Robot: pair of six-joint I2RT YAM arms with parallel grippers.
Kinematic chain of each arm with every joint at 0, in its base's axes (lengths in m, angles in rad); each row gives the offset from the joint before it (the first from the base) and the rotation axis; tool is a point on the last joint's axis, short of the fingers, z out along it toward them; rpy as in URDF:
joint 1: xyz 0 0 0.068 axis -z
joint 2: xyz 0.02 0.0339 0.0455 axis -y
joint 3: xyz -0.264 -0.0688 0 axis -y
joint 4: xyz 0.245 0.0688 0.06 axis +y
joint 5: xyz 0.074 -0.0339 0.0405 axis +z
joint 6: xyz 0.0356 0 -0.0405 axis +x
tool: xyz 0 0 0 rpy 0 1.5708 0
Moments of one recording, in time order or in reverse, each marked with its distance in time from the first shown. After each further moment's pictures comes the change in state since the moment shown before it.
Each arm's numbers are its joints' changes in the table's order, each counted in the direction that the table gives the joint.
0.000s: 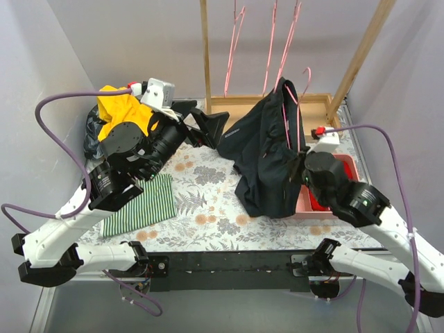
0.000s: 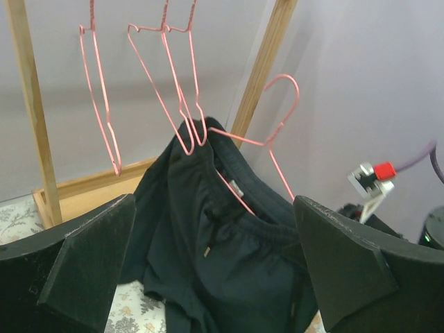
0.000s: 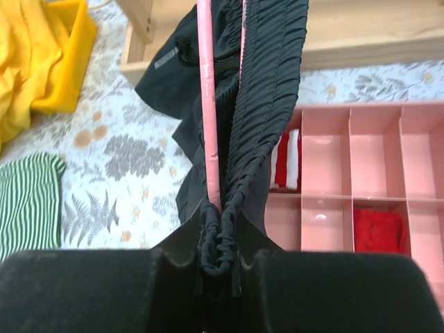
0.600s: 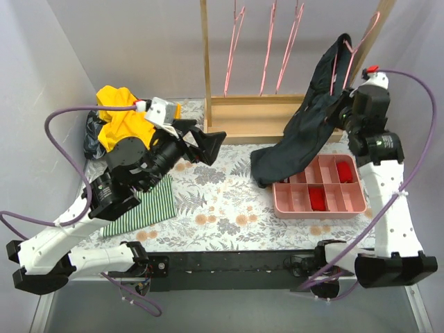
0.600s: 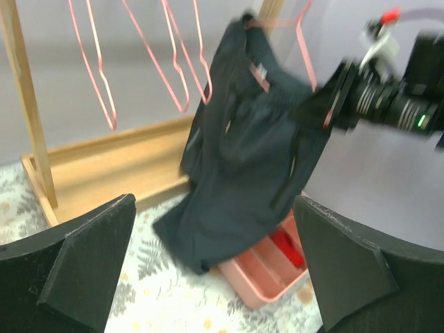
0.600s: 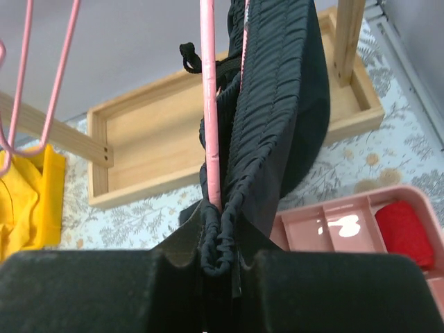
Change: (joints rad) left arm 0.000 0.112 -0.161 0.008 -0.024 -0.053; right arm 0.730 -0.352 0.342 -0.130 0.441 -0.148
